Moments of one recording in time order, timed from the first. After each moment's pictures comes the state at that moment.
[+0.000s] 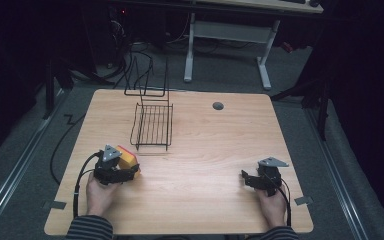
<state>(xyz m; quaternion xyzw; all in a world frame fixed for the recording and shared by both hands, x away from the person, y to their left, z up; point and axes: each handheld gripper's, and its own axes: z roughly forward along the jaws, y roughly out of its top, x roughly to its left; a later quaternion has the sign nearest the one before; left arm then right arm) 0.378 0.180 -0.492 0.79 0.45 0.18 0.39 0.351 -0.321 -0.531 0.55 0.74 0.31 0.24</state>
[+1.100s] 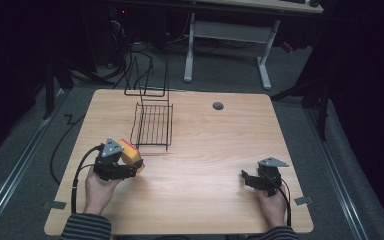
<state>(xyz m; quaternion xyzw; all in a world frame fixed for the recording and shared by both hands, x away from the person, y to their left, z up) 0.374 0.167 -0.449 0.80 0.41 0.18 0.41 0.351 -0.321 -0.531 0.55 0.74 0.31 0.24</state>
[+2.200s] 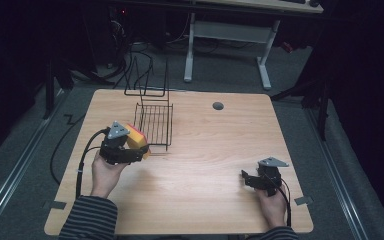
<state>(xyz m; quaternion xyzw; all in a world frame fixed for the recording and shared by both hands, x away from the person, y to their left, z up) 0.406 0.151 -0.423 0.79 0.40 0.18 0.42 0.351 -0.320 -0.531 0.55 0.74 0.31 0.24</state>
